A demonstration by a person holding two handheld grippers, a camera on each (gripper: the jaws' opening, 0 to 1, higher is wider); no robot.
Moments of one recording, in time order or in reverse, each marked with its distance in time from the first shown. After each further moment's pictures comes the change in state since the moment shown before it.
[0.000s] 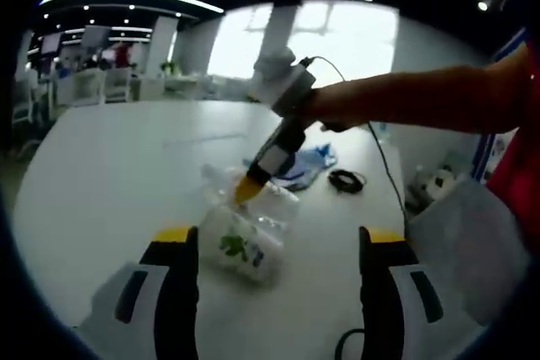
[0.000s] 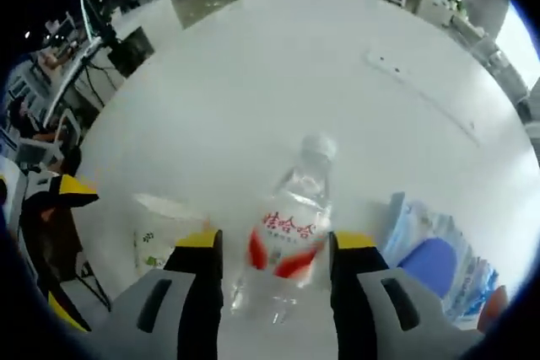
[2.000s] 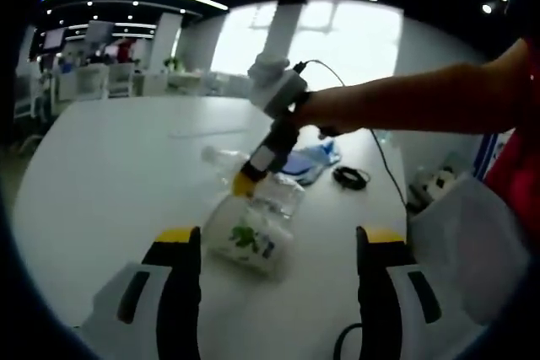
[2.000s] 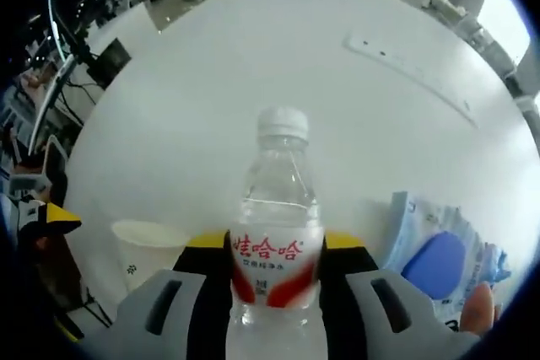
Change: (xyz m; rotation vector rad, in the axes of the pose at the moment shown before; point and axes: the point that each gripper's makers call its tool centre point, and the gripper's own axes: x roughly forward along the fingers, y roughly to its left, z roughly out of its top) left arm -0.009 0.009 -0.007 -0.015 0.014 0.010; right arm 0.011 -0.007 0.008 0.104 -0.007 -0.049
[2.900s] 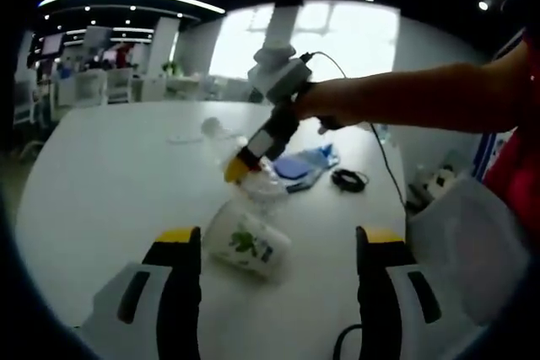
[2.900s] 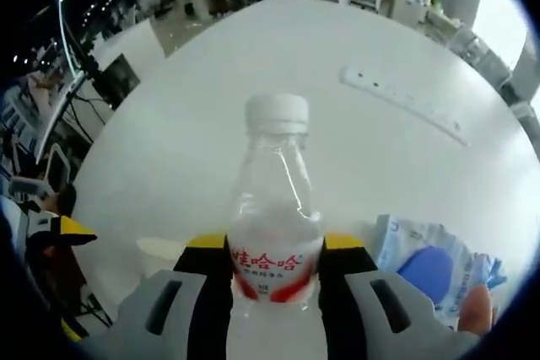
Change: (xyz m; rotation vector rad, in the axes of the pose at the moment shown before) left arm -0.004 -0.002 0.008 0.020 -0.013 -0.001; right arm -0.025 0.002 0.027 -0.004 -0.110 -0.006
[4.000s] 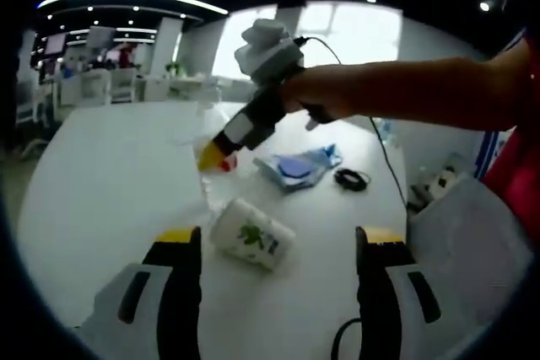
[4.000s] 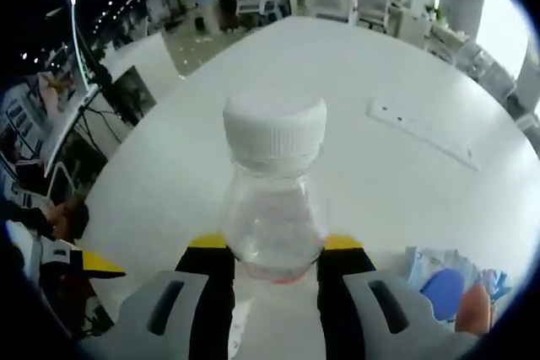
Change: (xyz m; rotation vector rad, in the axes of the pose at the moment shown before) left arm -0.011 0.008 -0.003 -0.007 -0.004 0.016; right arm 0.006 0.049 0.041 -0.013 -0.090 0.042
